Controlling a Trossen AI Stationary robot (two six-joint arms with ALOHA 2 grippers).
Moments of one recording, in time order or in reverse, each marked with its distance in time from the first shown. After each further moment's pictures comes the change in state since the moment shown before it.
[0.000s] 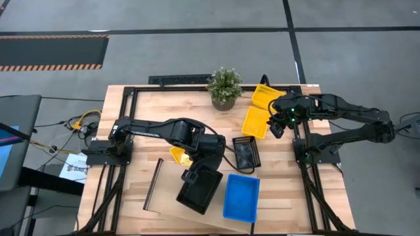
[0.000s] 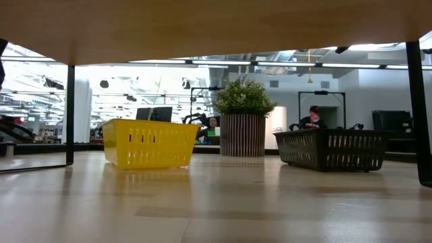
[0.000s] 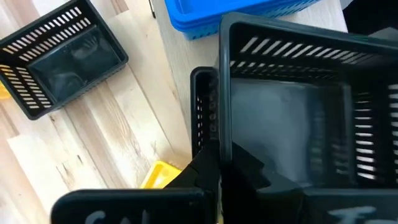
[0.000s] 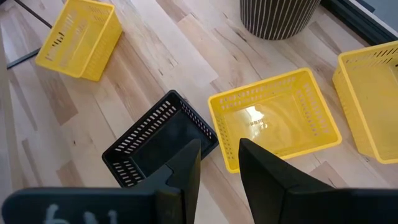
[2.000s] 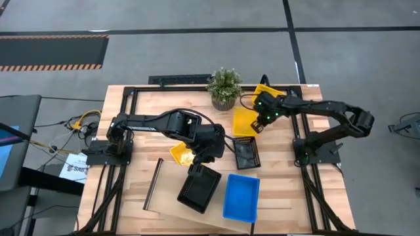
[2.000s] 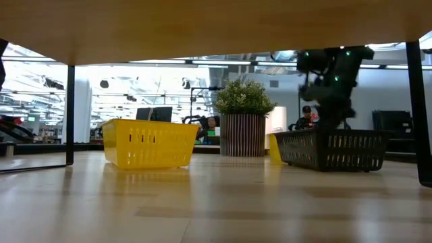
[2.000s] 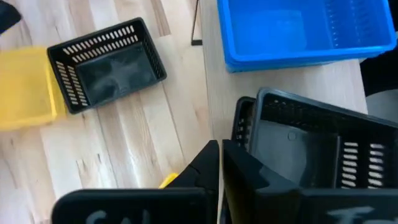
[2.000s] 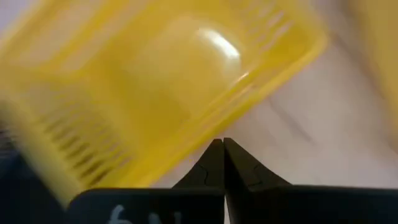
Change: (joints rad) left arm 0.045 -0.036 0.000 0.083 -0.038 -0.147; right arm -0.387 0.407 -0.371 0.490 -0.178 -0.238
